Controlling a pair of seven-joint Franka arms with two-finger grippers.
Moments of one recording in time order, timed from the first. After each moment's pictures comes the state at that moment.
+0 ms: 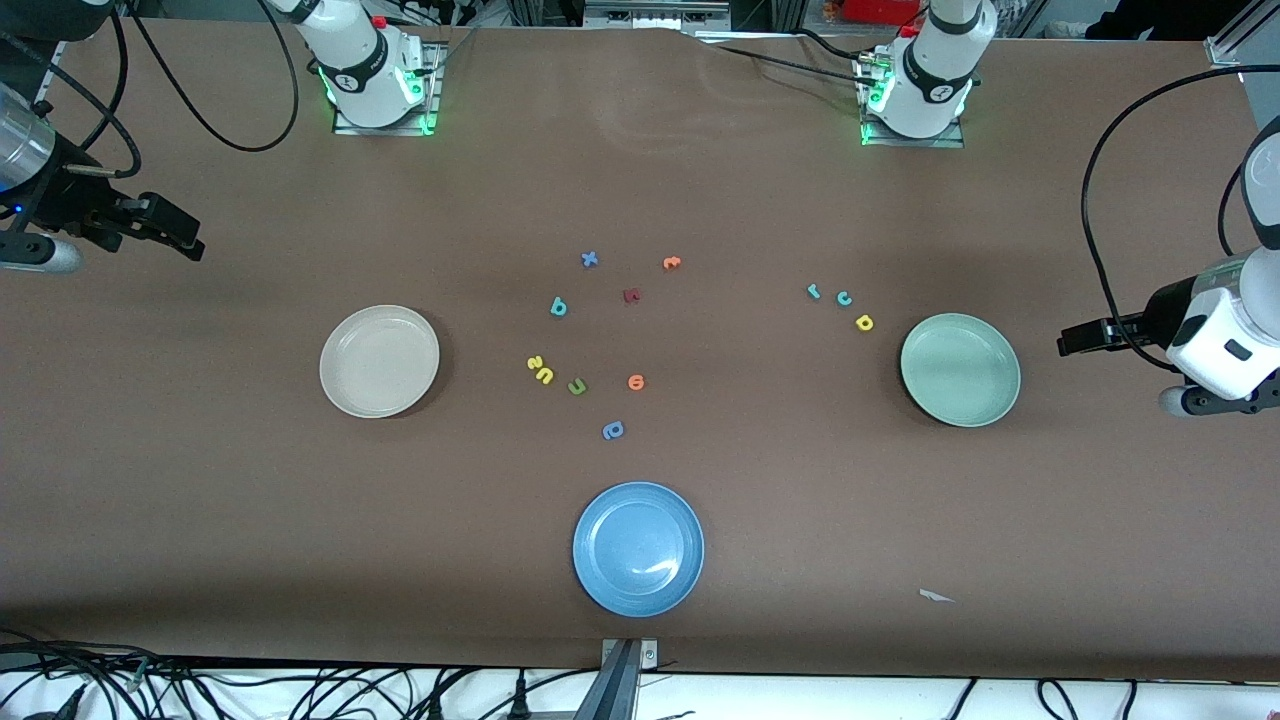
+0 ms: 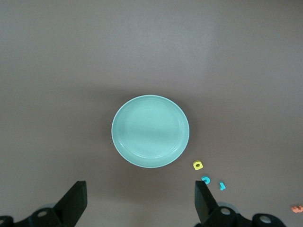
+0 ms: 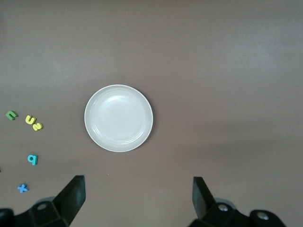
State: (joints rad) left arm 0.04 0.31 0.01 -1.44 -0.02 1.59 -0.09; right arm 0.00 -0.05 0.02 -1.75 -0.01 1.70 0.11
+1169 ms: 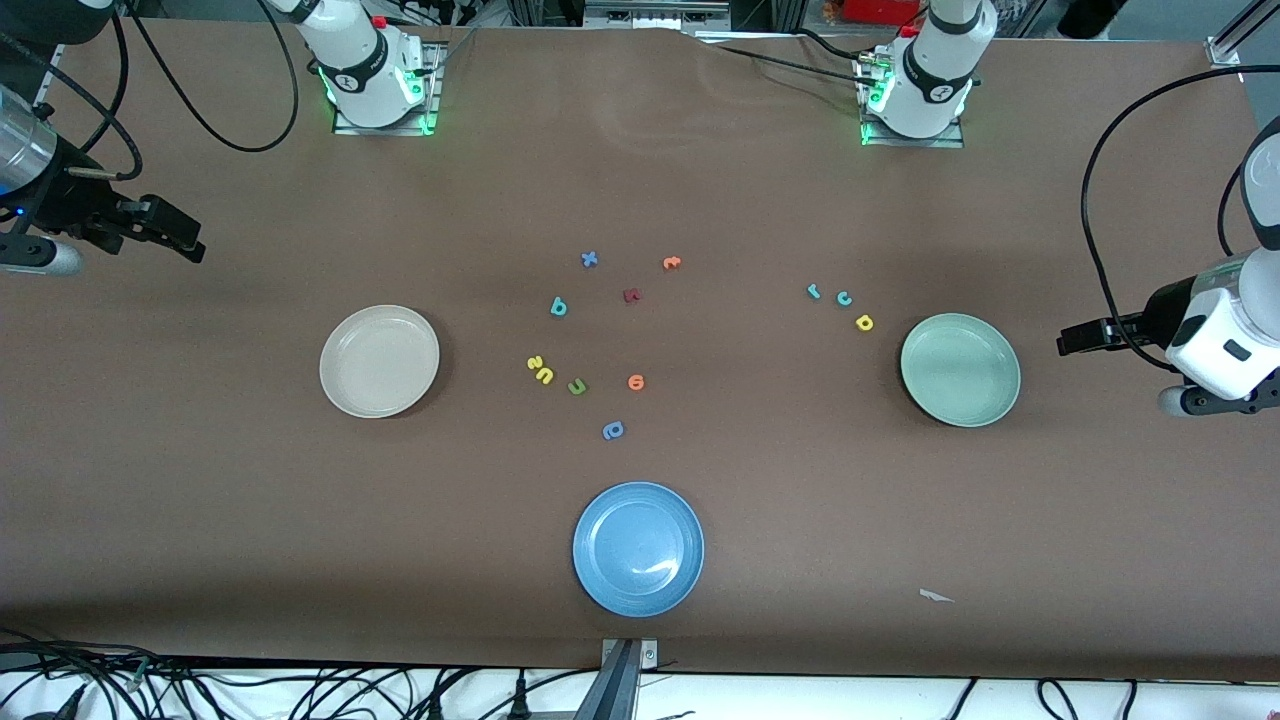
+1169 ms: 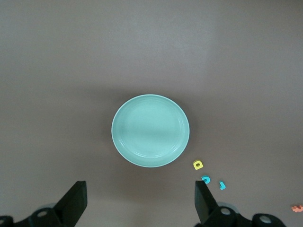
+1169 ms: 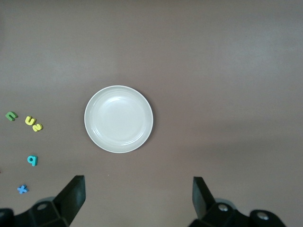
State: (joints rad) left arm 0.04 0.31 0.01 -1.44 -0.02 1.58 -0.09; right arm 0.00 -0.05 0.02 -1.75 -0.01 1.71 0.11
